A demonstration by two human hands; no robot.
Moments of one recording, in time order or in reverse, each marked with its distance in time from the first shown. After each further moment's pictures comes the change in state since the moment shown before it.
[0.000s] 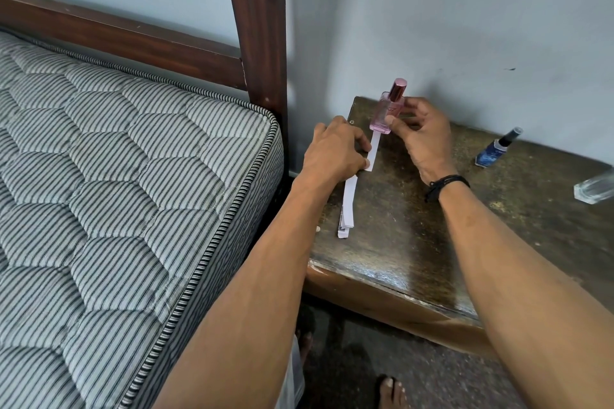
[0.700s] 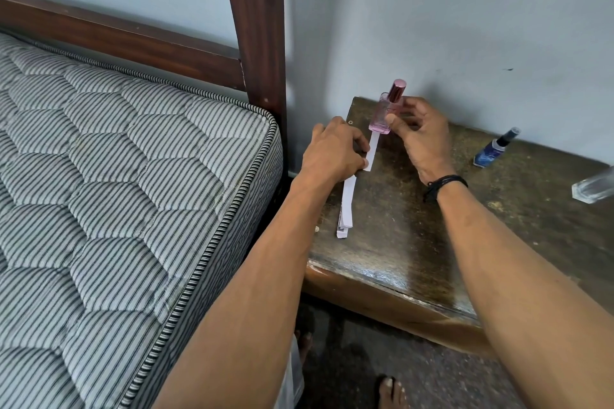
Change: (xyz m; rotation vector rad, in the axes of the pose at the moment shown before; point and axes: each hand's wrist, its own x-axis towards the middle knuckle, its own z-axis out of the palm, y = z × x) left_hand 0.001 0.001 0.001 0.002 -0.002 -0.005; right_hand -0.003 -0.003 -0.001 0.034 0.000 -0.021
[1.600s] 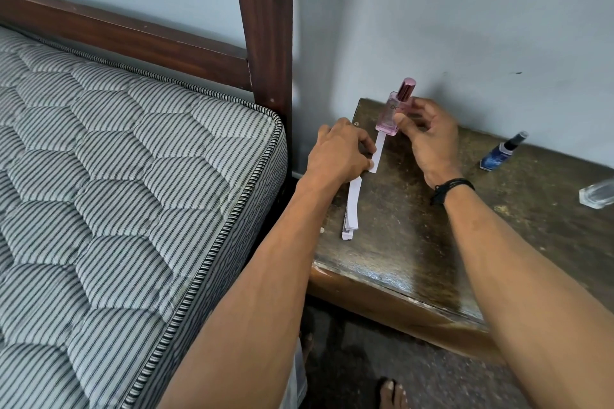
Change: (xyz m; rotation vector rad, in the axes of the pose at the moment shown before) left_hand 0.000 -0.002 -0.002 -0.010 -0.007 0.002; right_hand 0.000 -0.001 0.002 0.016 0.047 0.004
